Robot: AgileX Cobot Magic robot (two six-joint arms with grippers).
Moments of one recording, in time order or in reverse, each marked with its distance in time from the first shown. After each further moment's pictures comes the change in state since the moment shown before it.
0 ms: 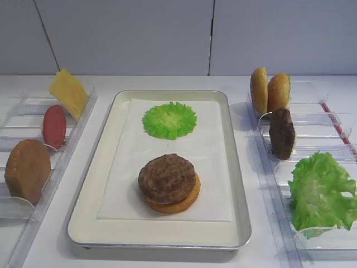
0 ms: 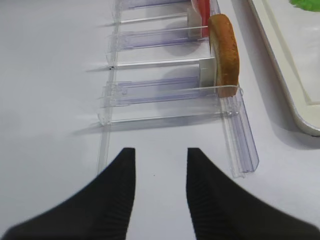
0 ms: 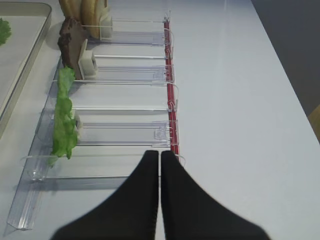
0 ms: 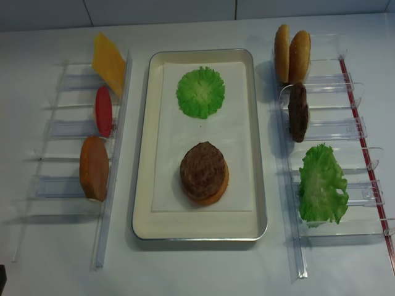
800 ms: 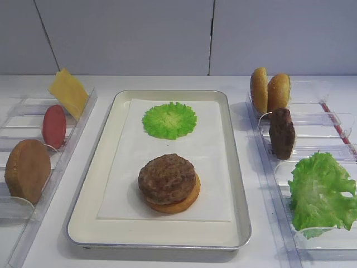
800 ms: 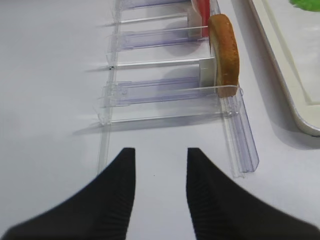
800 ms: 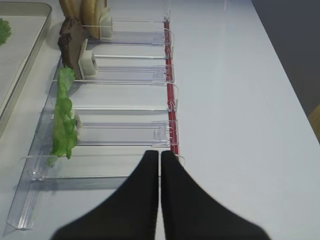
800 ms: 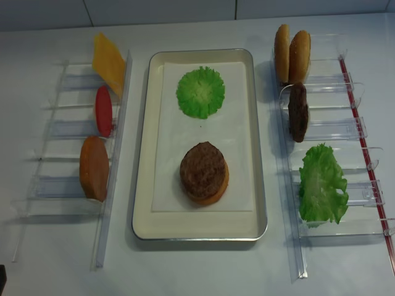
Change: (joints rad) left arm 0.000 0.000 0.000 0.000 0.000 0.000; right arm 0.000 0.000 0.000 0.000 0.000 -0.002
